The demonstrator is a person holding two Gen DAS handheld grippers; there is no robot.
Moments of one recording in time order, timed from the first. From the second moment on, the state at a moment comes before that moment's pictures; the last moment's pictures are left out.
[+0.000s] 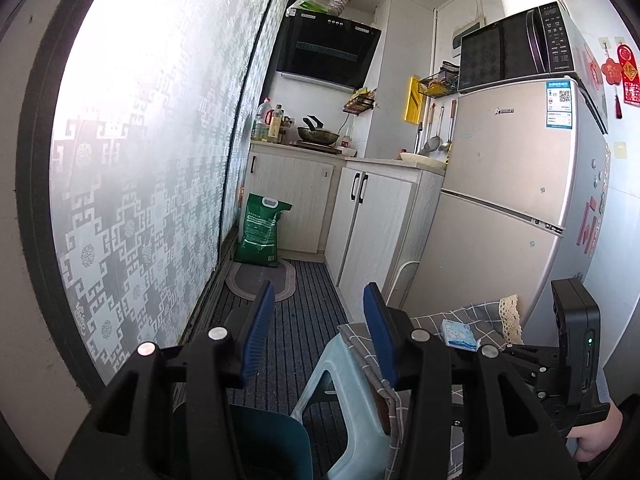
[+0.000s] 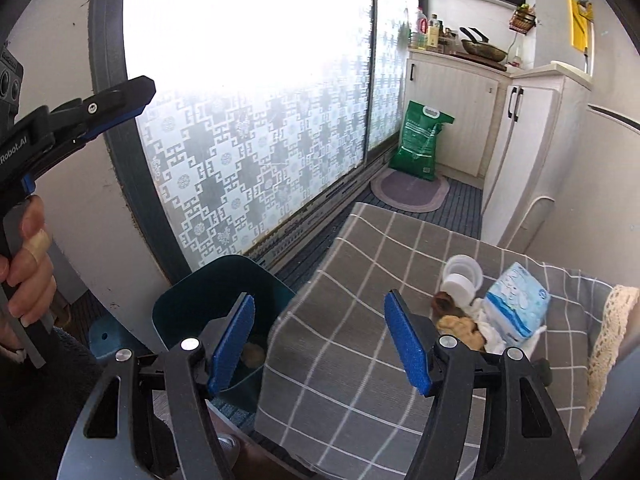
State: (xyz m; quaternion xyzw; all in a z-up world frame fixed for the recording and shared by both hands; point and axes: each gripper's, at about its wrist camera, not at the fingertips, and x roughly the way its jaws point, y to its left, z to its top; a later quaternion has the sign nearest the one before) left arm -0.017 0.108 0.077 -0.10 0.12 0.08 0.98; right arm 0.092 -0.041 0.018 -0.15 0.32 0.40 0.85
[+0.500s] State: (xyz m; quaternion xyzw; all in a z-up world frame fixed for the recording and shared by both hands) left arm 0.057 0.027 0.026 -0.03 0.23 -0.01 0.97; right arm 0.129 -0.152 0.013 -0.11 0.32 0.32 0.89
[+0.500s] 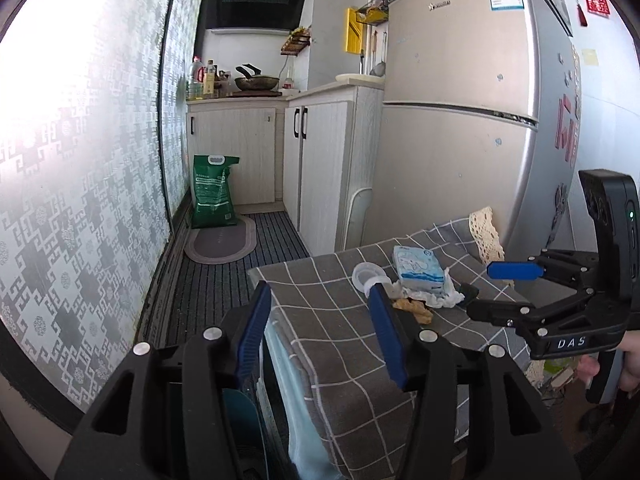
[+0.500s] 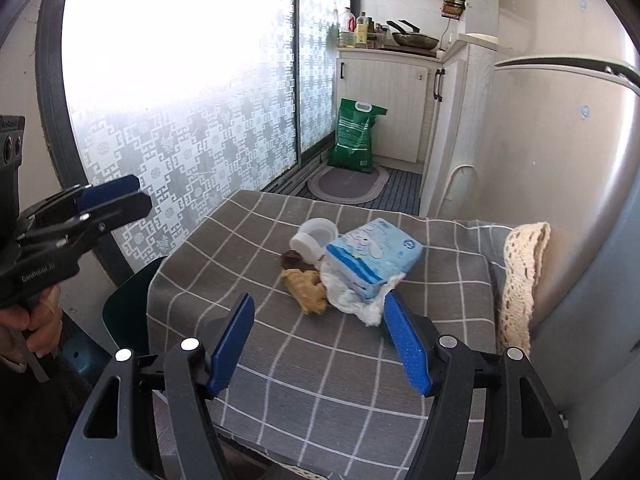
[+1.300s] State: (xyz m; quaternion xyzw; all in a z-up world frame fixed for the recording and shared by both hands) left arm 0.133 -0.036 -0.033 -0.03 0.34 -0.09 0.94; right arm 0.139 -0.212 -0.005 -0.07 0.34 0.31 0.88
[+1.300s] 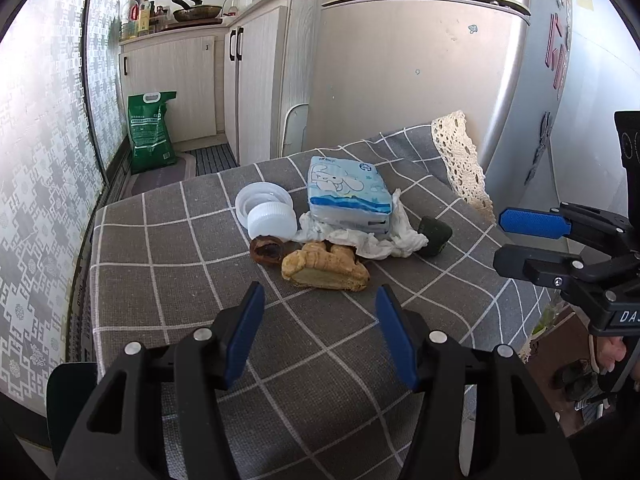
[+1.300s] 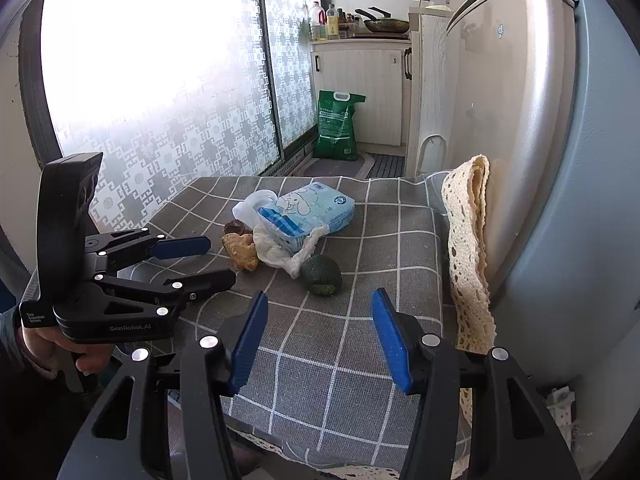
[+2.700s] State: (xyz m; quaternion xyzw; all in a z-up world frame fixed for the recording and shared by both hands) left arm 0.126 -0.023 -0.022 -0.06 0.32 -0.11 0.94; right arm 0.153 -0.188 -0.026 -0.12 0.36 0.29 0.88
